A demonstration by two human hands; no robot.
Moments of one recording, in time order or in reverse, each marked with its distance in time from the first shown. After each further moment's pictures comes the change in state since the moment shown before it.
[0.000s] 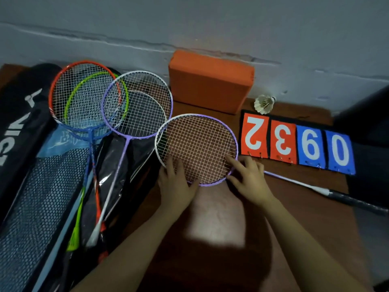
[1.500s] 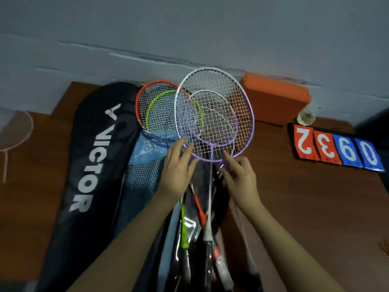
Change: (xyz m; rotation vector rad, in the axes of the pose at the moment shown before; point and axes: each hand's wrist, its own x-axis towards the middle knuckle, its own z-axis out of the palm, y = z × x) left_hand 0.033 -0.218 -0.166 -0.251 0.355 0.561; right_hand 0.041 -0.313 0.063 0.254 0.450 0.026
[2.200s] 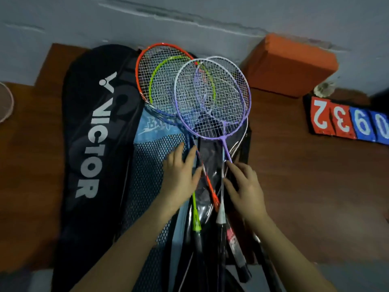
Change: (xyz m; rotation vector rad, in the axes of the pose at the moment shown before) left_hand -0.055 -0.040 0.001 0.172 -0.298 -0.121; right_hand -0.067 -0.013 0.034 -0.182 -0.218 0.218
